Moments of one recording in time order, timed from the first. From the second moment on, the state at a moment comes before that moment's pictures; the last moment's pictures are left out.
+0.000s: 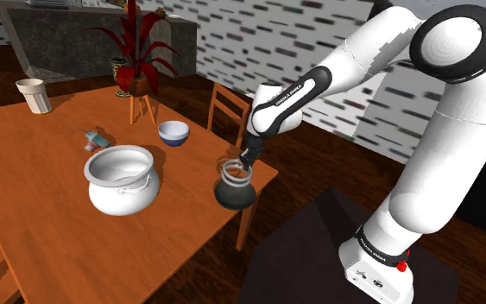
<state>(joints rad) 0.00 0.17 0.13 -2.40 0.13 2.56 -0.09</state>
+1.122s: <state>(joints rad) 0.01 0.36 0.13 -2.41 0.13 2.76 -0.11</state>
